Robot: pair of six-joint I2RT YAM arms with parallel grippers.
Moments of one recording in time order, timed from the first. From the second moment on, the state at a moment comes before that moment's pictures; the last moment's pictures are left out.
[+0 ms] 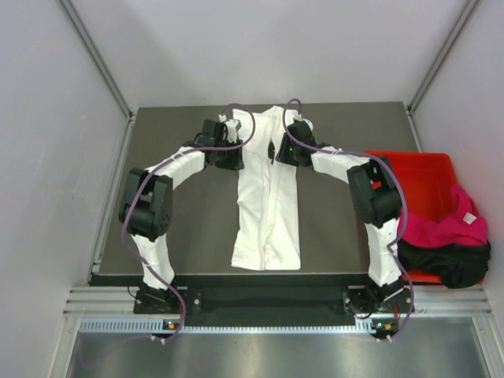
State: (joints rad) left arm -0.32 1.91 1.38 -0.28 0.25 -0.12; right arm 0.47 2.09 1.46 -0.08 0.05 0.62
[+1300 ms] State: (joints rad) left arm -0.32 2.03 1.42 -0.28 0.27 -0.13; right arm 0.47 2.25 1.64 -0.10 0.04 0.65
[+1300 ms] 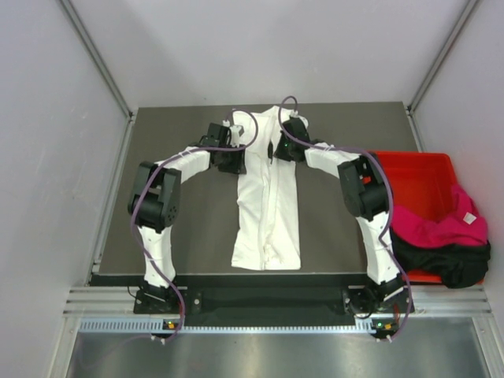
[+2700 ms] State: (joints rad) left arm -0.36 1.58 1.19 -0.40 0.47 0.18; right arm 0.57 1.51 1.16 -0.33 0.14 0.55
